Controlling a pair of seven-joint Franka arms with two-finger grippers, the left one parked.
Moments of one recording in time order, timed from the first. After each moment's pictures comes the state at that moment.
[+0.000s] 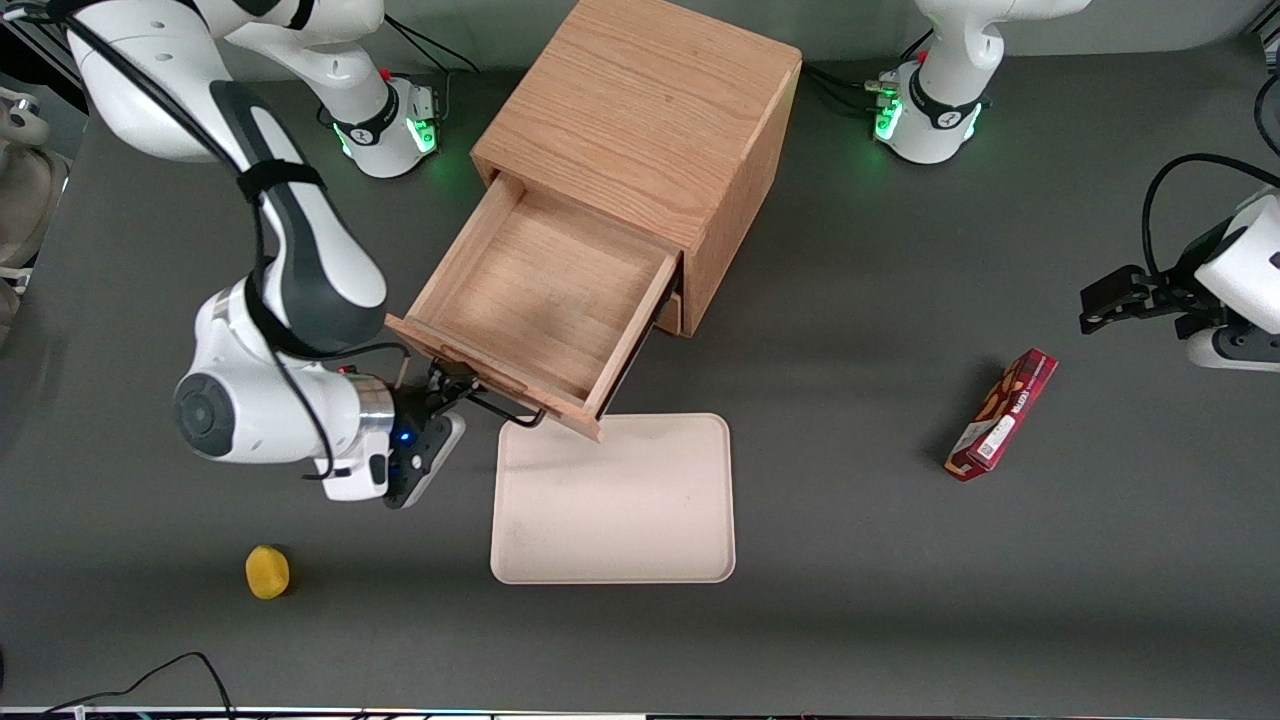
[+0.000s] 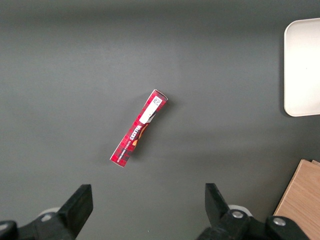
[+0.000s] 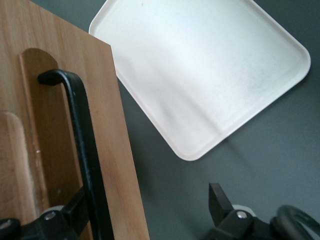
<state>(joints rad) 0.06 0.60 0.27 -1.35 0.23 1.77 -0.59</state>
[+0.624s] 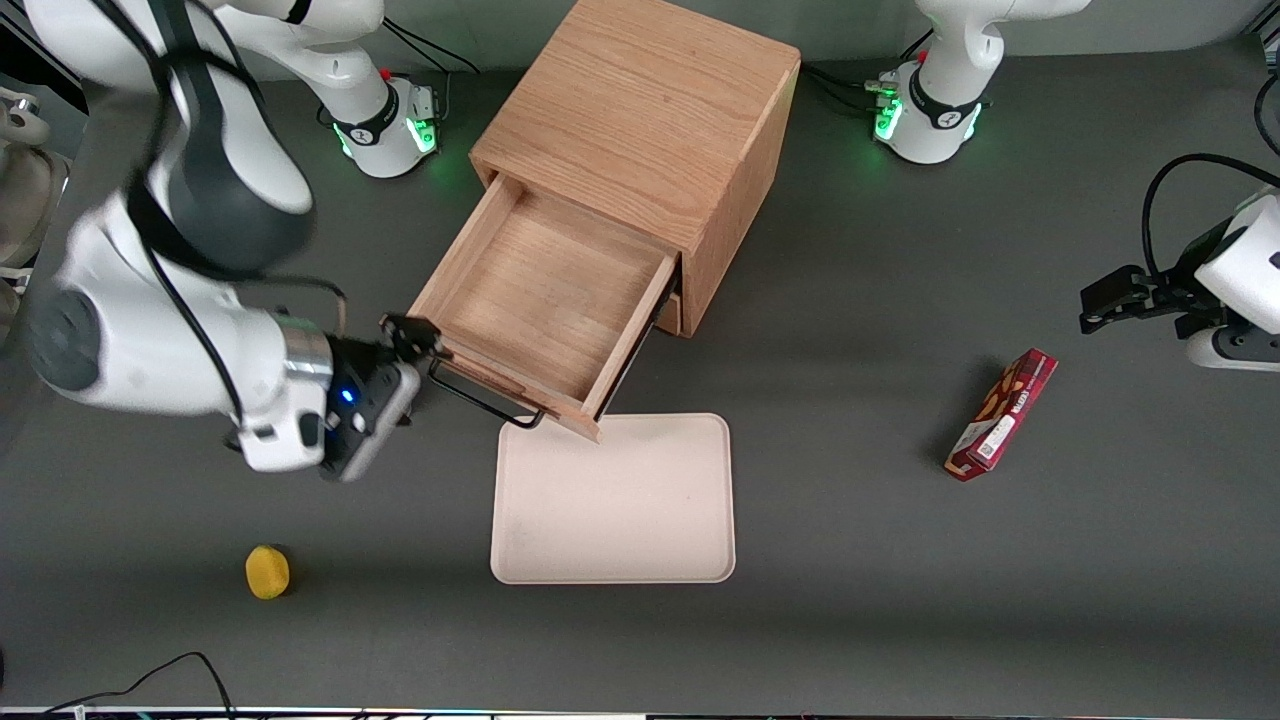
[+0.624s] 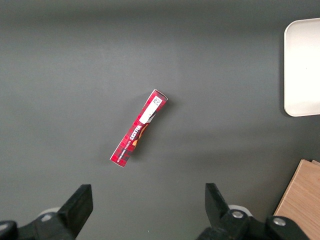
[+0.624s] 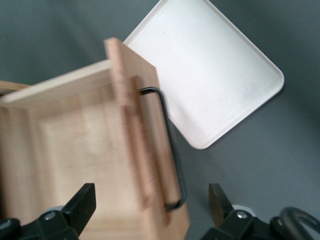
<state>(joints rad) 0.07 0.43 0.28 -1.21 0.23 1.57 -0.47</state>
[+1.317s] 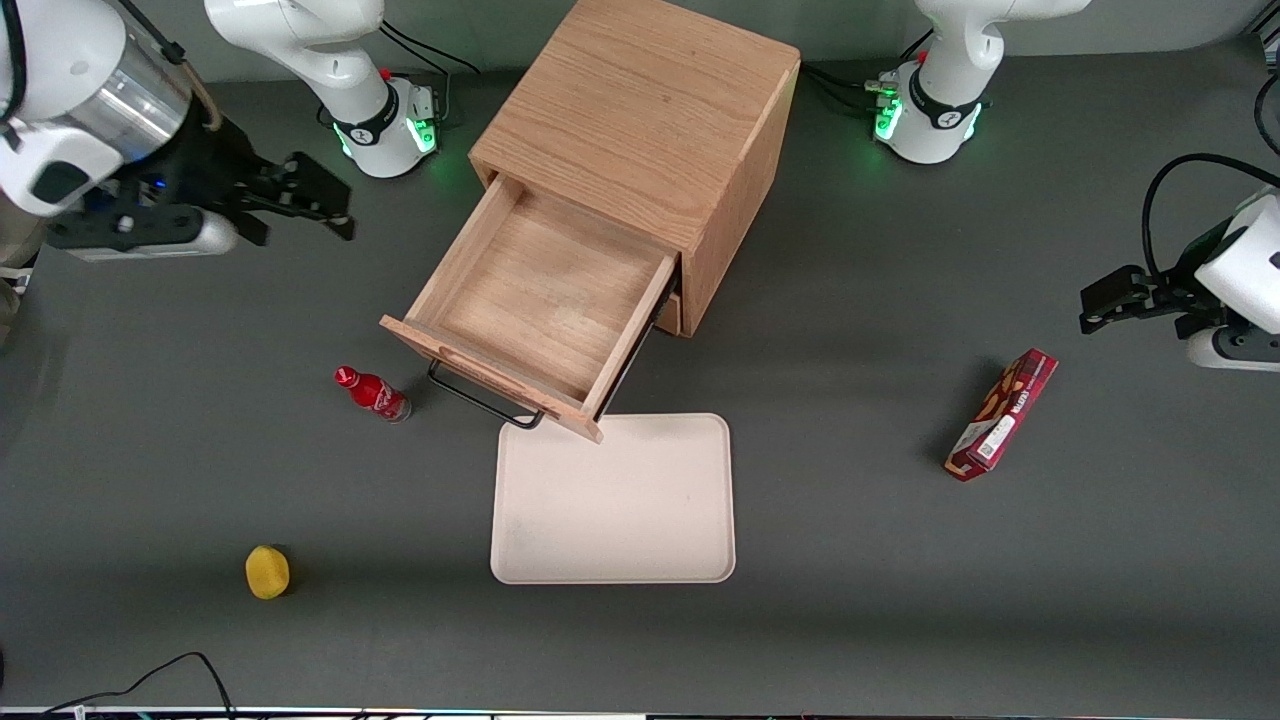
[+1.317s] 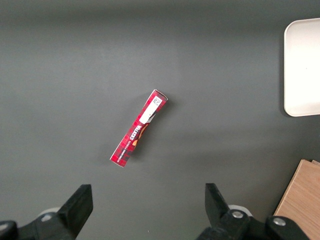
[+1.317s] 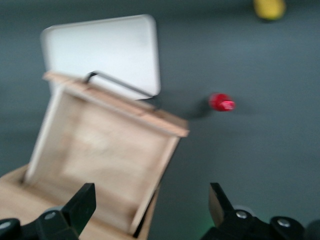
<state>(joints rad) 0.07 0.12 0.27 -1.24 0.02 1.33 0.48</state>
